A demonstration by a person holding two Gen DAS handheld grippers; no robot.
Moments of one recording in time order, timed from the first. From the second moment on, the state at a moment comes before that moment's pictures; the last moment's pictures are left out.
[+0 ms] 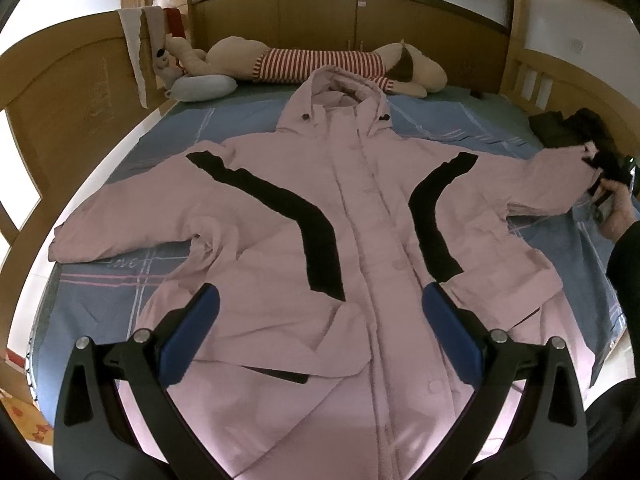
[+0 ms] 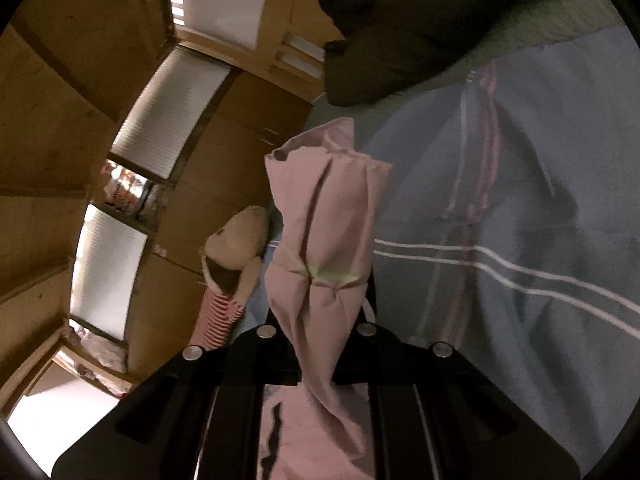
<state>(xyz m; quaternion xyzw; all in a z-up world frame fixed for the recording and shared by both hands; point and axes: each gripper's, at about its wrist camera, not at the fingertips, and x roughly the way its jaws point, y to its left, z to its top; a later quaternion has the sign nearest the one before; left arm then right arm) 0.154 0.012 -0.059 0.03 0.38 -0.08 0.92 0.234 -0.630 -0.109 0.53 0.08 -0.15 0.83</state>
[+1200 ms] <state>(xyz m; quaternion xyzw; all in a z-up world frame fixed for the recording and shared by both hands) 0.135 0.013 -0.052 0.04 0.37 -0.10 0.92 0.232 -0.468 0.058 0.49 0.05 0.01 0.87</state>
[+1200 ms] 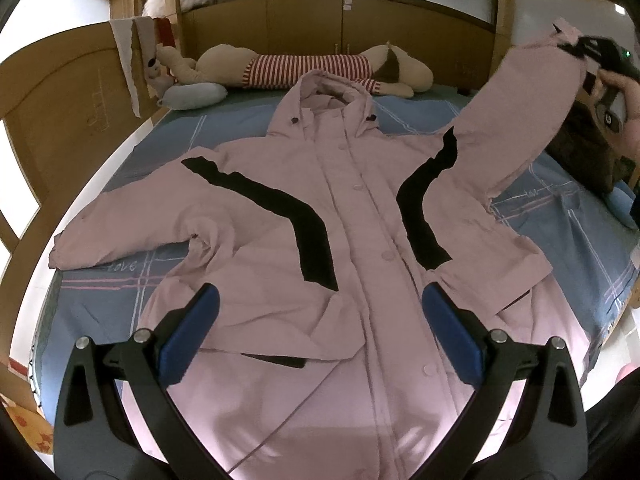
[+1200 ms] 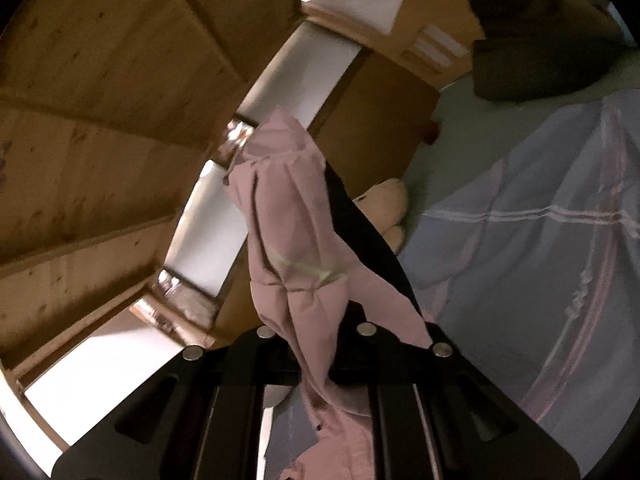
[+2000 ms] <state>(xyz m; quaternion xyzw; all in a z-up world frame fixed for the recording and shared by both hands) 0.128 0.045 -0.037 0.01 0.36 -0.09 0.93 0.292 -0.294 0.112 0.43 0.13 0.10 0.89</state>
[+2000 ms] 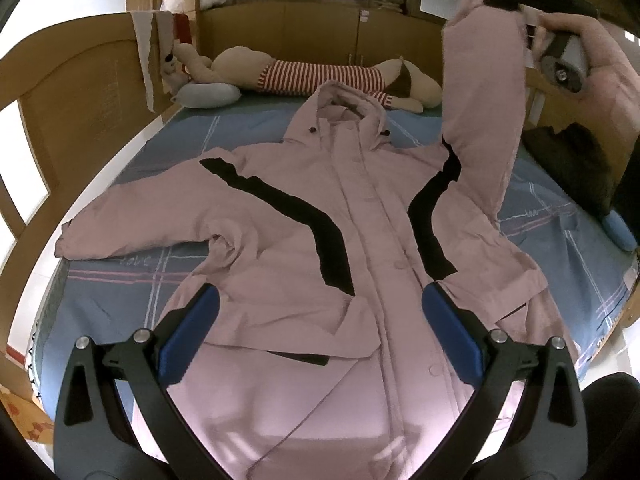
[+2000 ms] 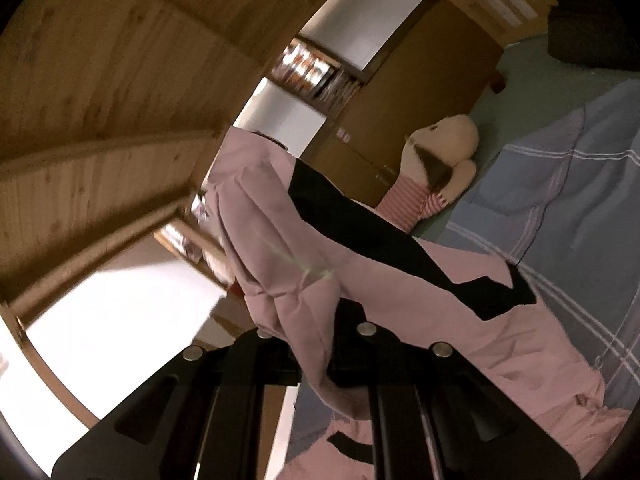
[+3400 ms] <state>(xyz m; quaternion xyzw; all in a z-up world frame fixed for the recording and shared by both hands) 0.133 0.105 -0.022 -0.08 0.35 -0.08 0.93 0.402 -0.053 -0.104 0.20 0.40 0.10 0.89</state>
